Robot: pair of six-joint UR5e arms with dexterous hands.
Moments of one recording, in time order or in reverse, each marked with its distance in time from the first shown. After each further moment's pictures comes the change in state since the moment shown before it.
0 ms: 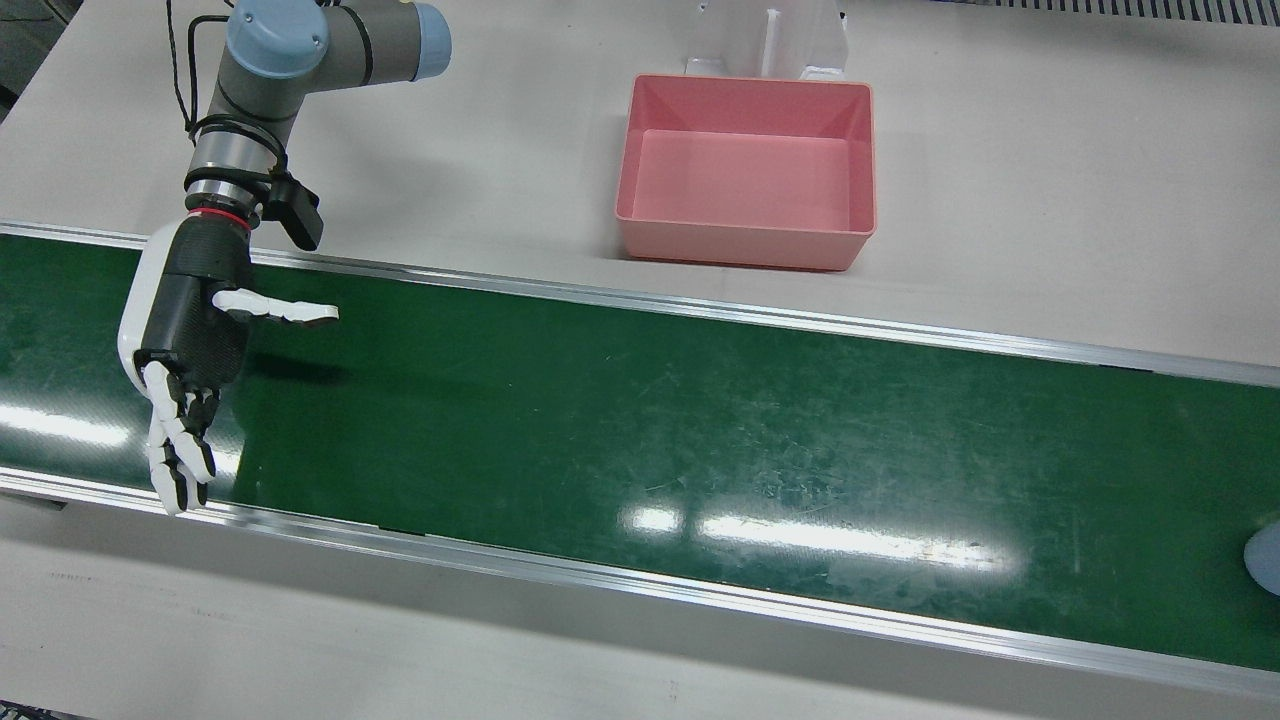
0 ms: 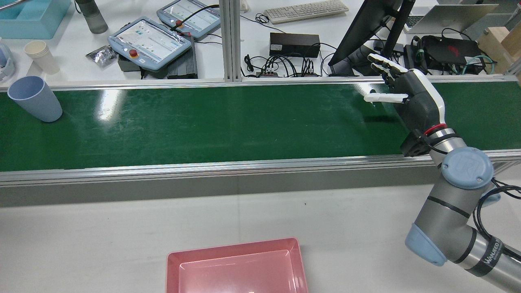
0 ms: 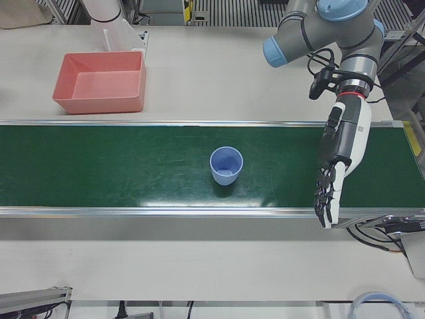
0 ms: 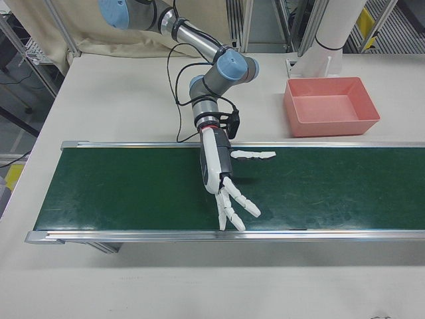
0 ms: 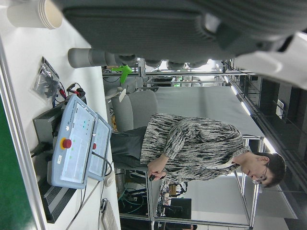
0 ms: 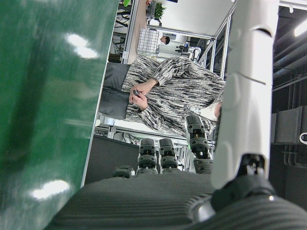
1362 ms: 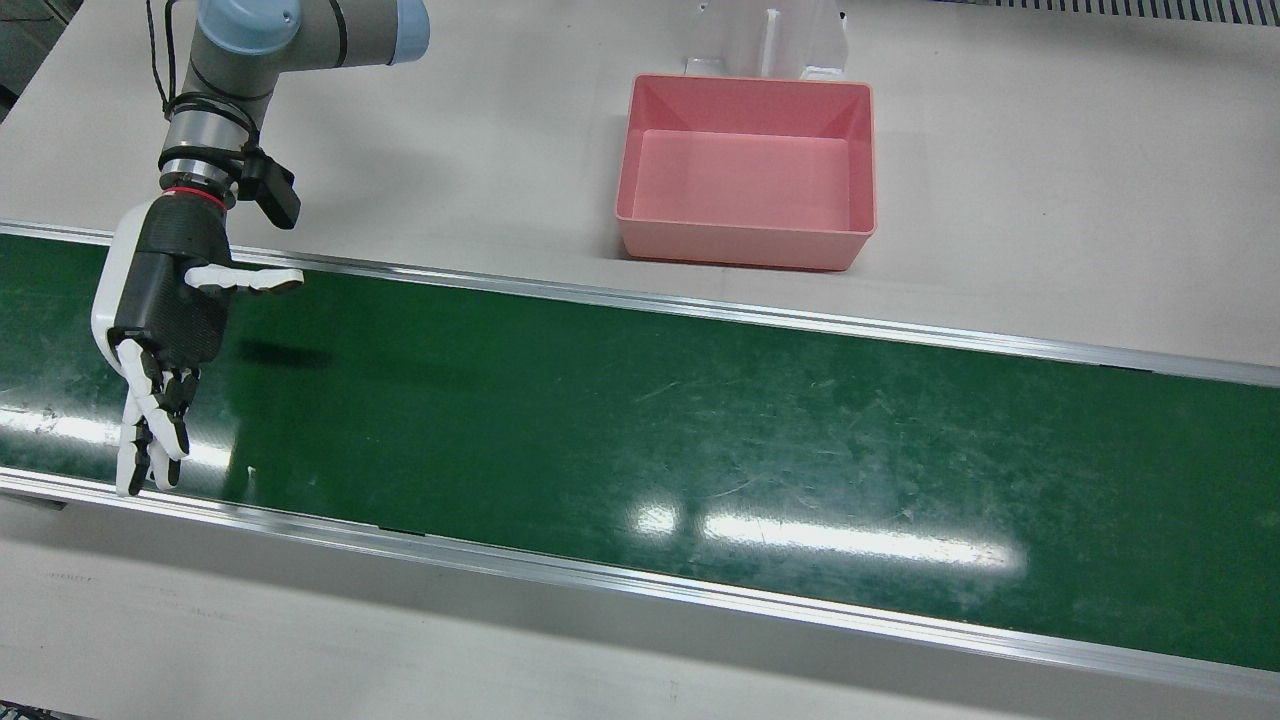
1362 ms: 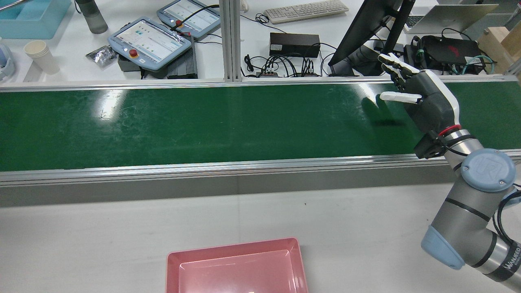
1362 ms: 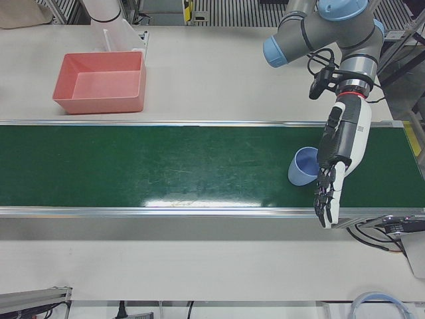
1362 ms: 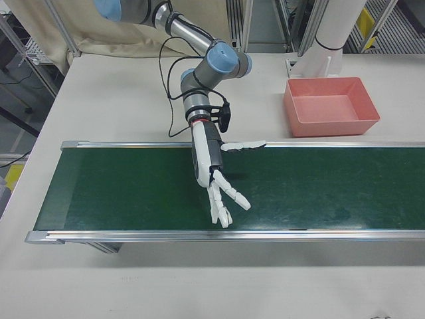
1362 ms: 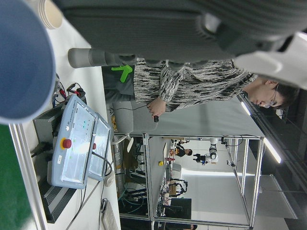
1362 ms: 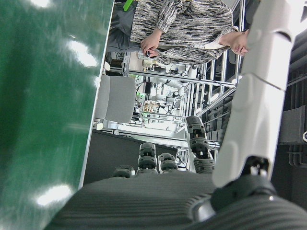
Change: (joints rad) left arm 0.000 0.000 0.000 0.000 0.000 0.000; right arm 0.027 -0.064 0.051 0.011 -0.051 0.032
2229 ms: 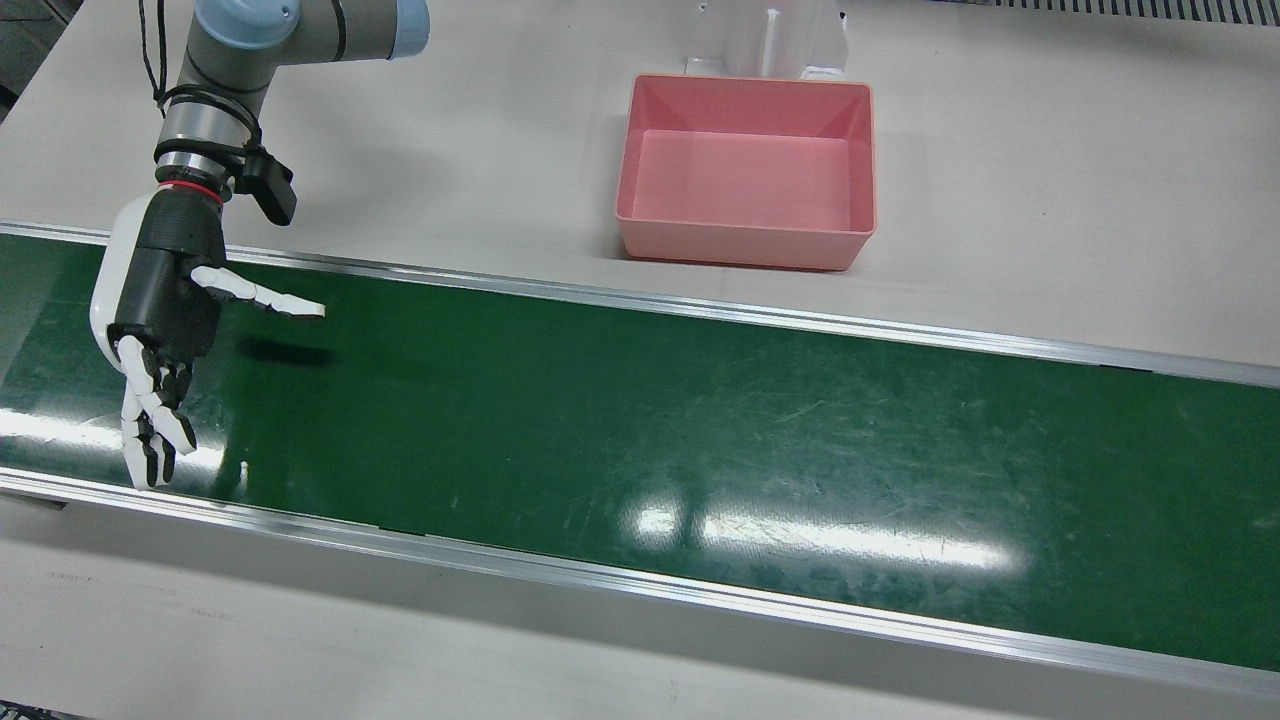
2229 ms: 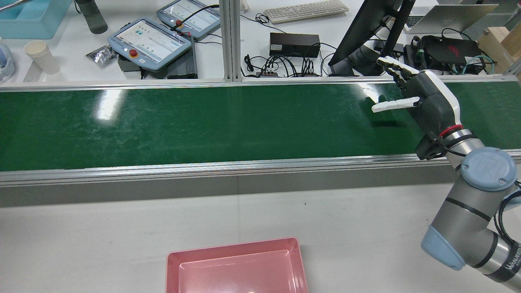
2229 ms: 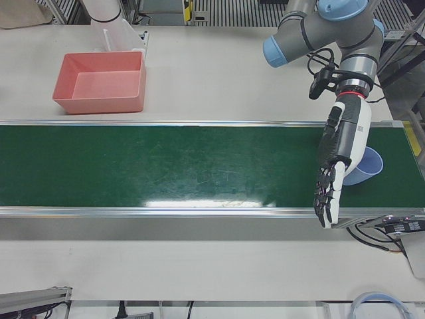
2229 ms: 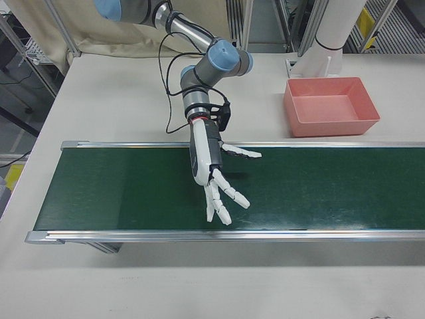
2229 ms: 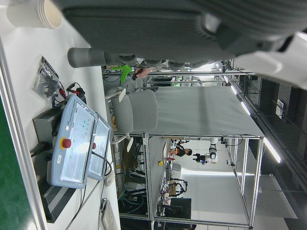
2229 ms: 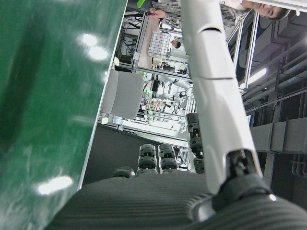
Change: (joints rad) left arm 0.000 0.000 -0.001 0.000 0.000 0.000; right arm 0.000 0.005 0.019 -0.056 -0.005 -0.058
